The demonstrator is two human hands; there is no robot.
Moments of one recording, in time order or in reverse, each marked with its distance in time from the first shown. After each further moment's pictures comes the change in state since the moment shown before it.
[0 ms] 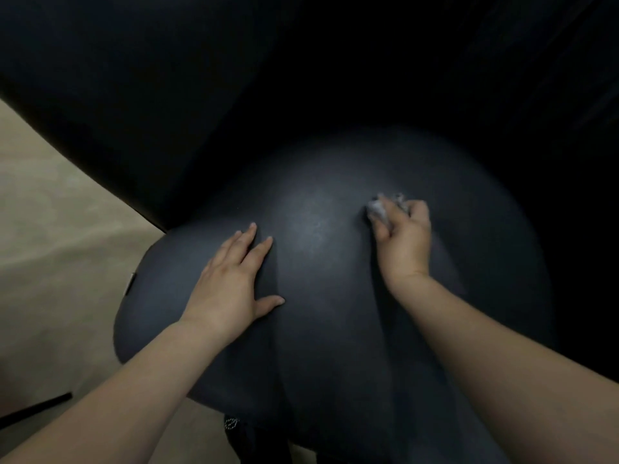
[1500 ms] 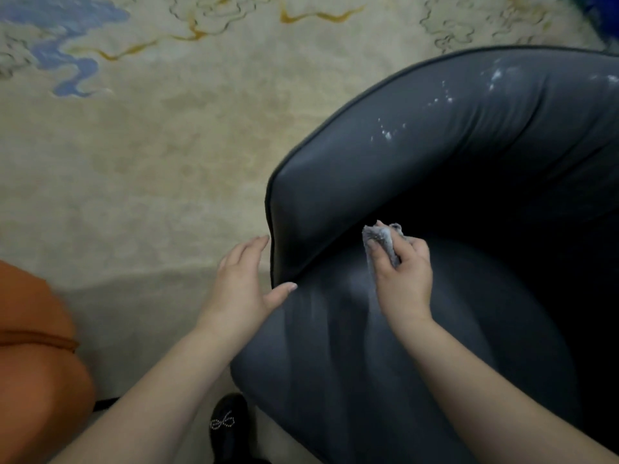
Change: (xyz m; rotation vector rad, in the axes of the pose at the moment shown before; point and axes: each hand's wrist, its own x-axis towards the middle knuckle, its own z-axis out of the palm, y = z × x) left_hand -0.068 -0.050 -0.186 -0.320 0.436 -0.278; right_hand -0.043 -0.236 0.013 0.303 -0.208 -0.076
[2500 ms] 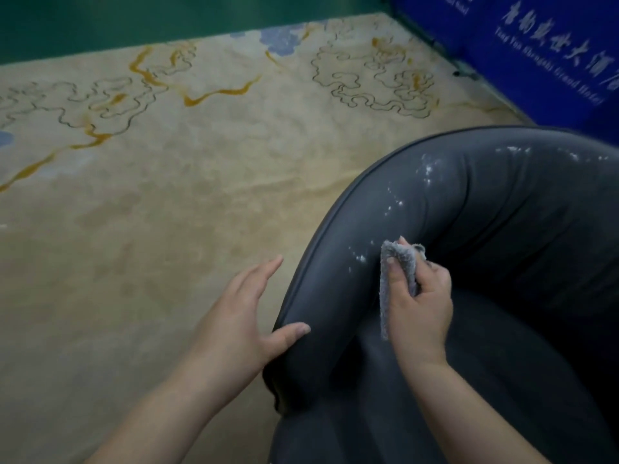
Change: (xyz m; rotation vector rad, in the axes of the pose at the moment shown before) left_hand 0.162 0.053 -0.092 -0.119 -0.333 0.383; right_hand 0.082 -0.098 0.025 0.069 0.545 0.061
